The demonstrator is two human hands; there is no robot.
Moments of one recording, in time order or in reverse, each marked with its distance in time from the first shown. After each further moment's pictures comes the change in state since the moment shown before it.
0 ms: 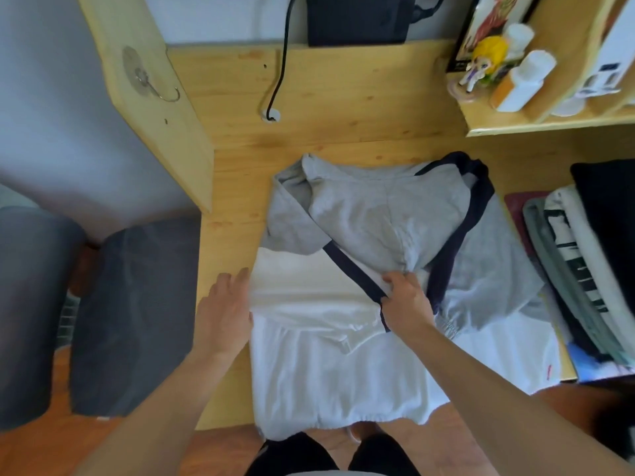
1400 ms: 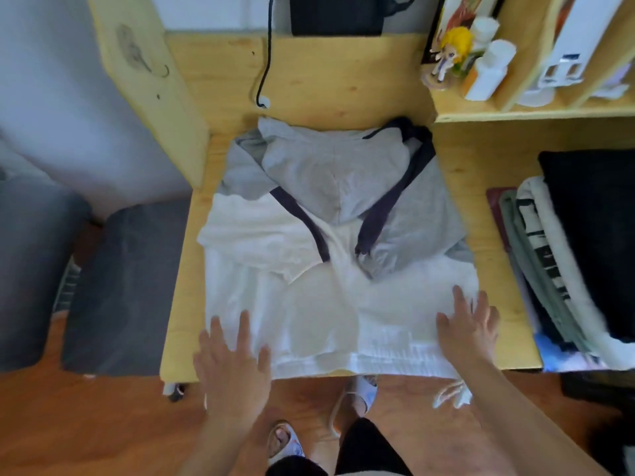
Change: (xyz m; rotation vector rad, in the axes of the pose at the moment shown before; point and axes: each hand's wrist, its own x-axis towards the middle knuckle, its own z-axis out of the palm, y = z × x) left_hand -0.149 0.093 0.062 -0.158 -0.047 -0.375; right_hand -0.042 0.168 -0.031 -0.144 0.228 0.150
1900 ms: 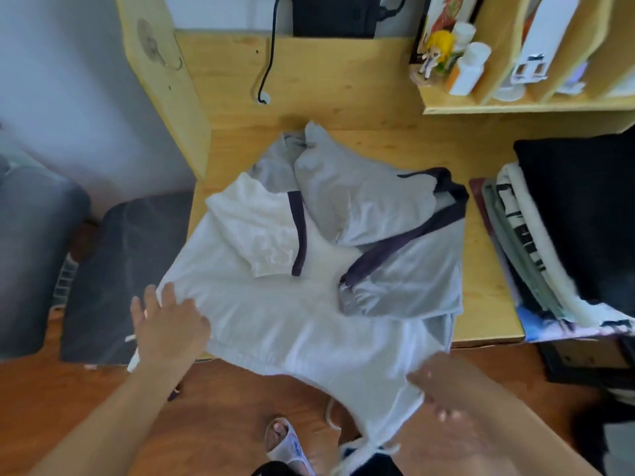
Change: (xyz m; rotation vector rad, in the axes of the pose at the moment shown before) left_hand 0.055 -0.076 -0.068 0.384 0.027 0.041; right_hand -0.109 -0.011 -0.048 -0.158 -0.771 -0.083
